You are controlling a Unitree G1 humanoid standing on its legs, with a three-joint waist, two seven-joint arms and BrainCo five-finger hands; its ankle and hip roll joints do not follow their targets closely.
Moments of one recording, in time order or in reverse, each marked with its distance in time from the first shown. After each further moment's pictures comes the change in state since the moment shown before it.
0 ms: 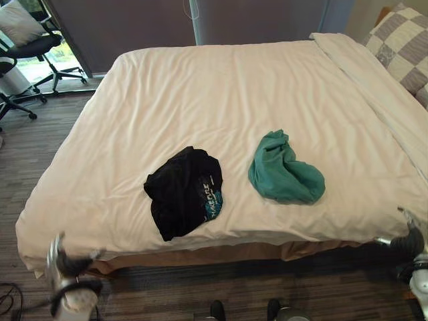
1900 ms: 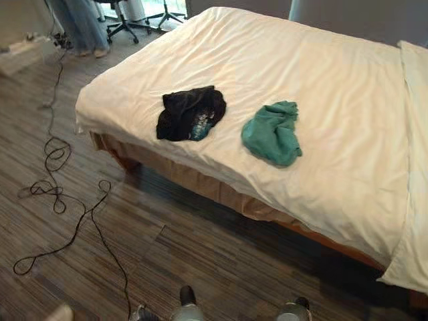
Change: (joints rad) left arm -0.244 -0.389 -0.406 0.943 0.066 0.156 -0.169; right arm -0.135 0.500 0.267 1.009 0.211 0.121 0.102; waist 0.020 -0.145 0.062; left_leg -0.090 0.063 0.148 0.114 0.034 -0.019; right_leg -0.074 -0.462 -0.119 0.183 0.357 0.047
